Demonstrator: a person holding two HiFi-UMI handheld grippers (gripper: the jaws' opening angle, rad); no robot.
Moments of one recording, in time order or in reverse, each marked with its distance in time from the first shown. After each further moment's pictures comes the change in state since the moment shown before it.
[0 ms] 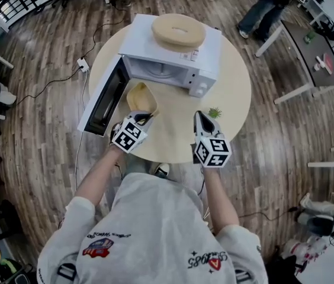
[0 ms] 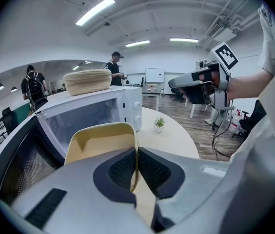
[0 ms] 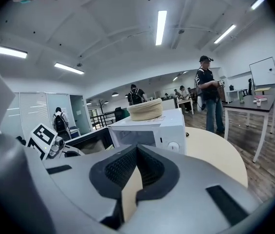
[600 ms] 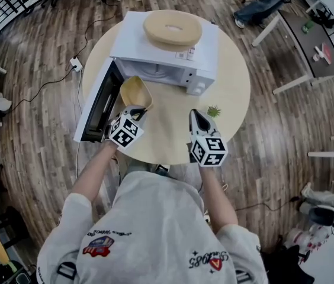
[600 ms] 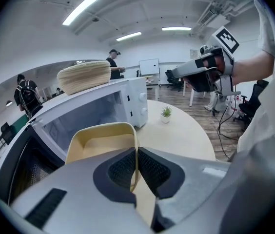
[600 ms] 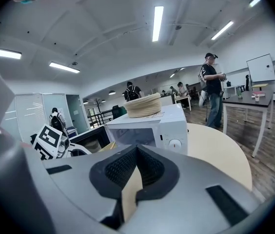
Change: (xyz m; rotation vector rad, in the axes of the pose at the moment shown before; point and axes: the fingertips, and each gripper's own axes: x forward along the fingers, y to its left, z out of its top) left arm 0.029 0.049 -0.005 0.126 0.081 0.011; right arm 0.034 -0.004 -0.005 0.033 0.033 -0.022
